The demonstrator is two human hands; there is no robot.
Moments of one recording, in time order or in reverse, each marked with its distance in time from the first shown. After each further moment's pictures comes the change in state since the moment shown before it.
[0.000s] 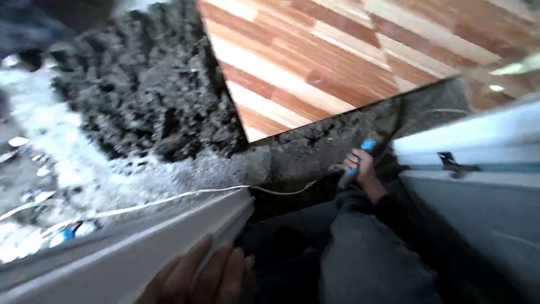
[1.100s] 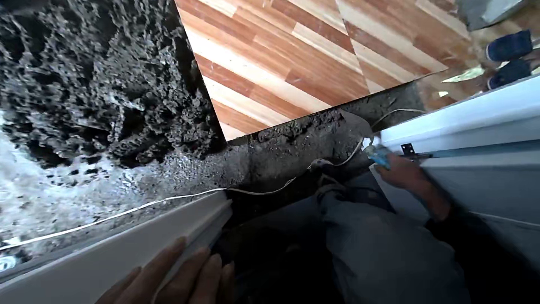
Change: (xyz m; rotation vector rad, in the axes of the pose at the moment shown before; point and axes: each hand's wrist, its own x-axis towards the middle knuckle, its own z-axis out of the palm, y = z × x) left_hand -0.007 -0.002 0.008 -0.145 0.020 -0.002; right_hand -0.101 -0.155 0.013 -1.966 0.384 0.495
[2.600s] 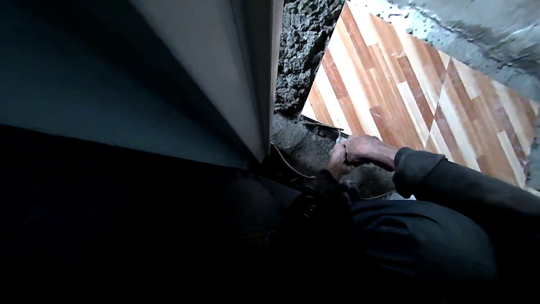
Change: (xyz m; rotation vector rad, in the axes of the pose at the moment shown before) left_hand 0.121 0.093 0.263 -2.305 0.278 -1.861; right_hand -0.046 -0.286 -0.012 -1.031 -0.118 -0.693
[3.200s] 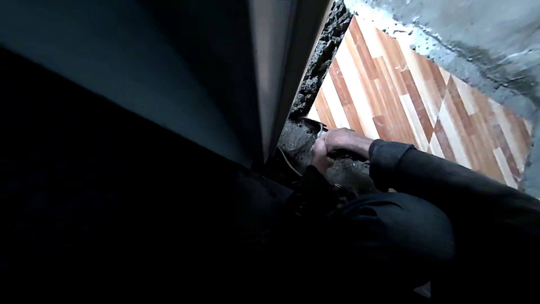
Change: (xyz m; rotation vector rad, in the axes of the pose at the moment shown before) left_hand -0.058 0.061 -0.017 -0.044 0.108 0.224; right_hand 0.023 -0.066 -0.041 -0.081 -0.010 -0.075
